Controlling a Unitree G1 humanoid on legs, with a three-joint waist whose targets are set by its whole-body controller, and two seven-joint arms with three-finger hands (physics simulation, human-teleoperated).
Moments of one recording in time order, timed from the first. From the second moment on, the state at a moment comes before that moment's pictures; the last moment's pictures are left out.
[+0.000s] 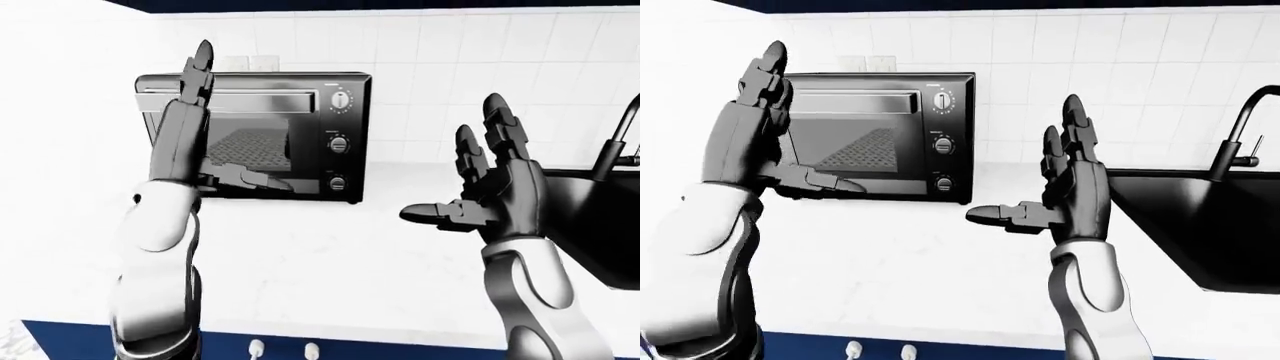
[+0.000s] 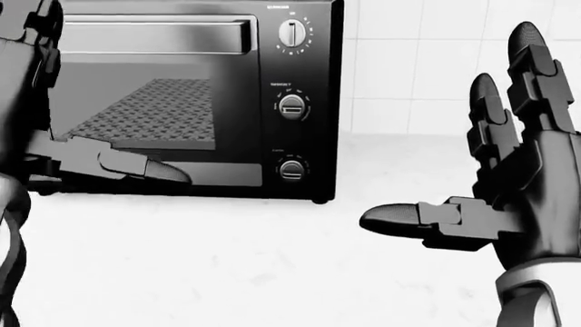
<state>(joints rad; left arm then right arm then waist) -0.54 0.25 0.01 -0.66 0.31 0.91 -0.19 -0.20 -0.08 -0.15 -0.79 0.27 0.70 -0.16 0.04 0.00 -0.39</state>
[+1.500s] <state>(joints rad) -0.93 0.23 -0.01 0.59 1.25 -0.03 -0.21 -0.19 -0.08 -0.15 -0.76 0.27 0.67 -0.16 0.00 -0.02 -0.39</state>
